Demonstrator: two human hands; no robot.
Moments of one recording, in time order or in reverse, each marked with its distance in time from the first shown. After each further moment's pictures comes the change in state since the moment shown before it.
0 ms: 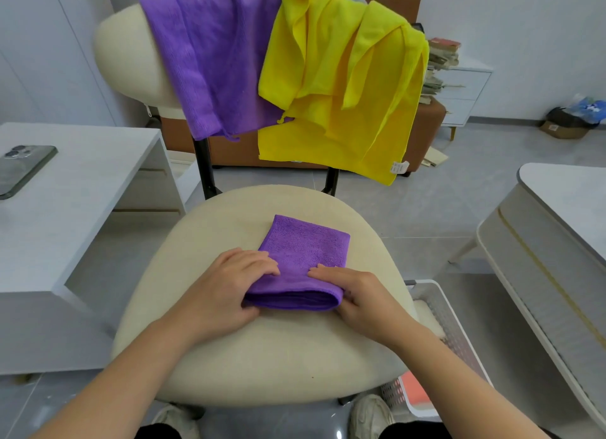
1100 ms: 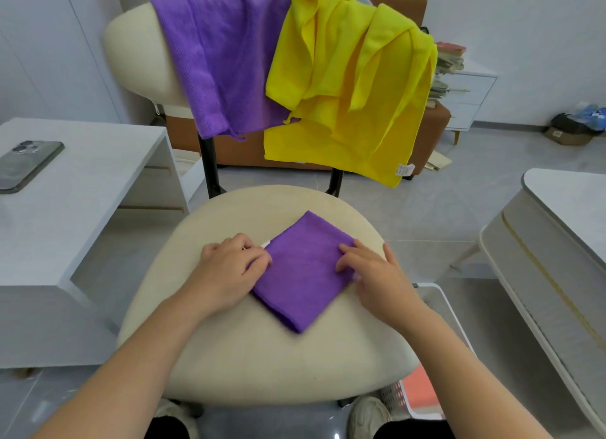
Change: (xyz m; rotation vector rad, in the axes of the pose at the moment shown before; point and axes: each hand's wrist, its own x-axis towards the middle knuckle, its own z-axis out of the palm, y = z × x) left_hand 0.024 0.003 -0.010 -0.062 -0.128 -0.479; right_hand 0.014 0.007 -0.021 -0.405 -0.112 0.281
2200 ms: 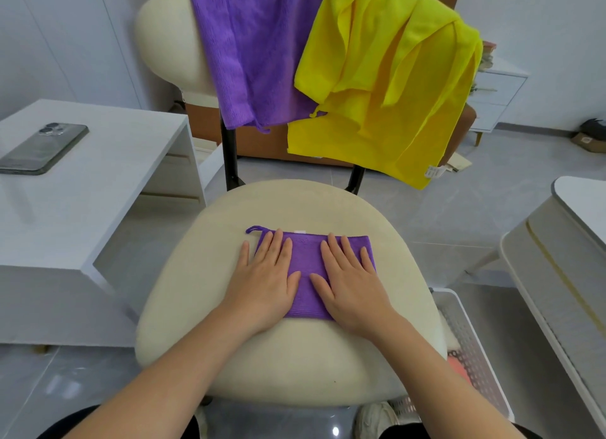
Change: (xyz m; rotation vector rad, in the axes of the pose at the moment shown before) left_hand -0.005 0.018 0.031 0.376 -0.069 -0.075; right_hand 0.022 -0.055 0.039 -0.174 -0.130 -0.013
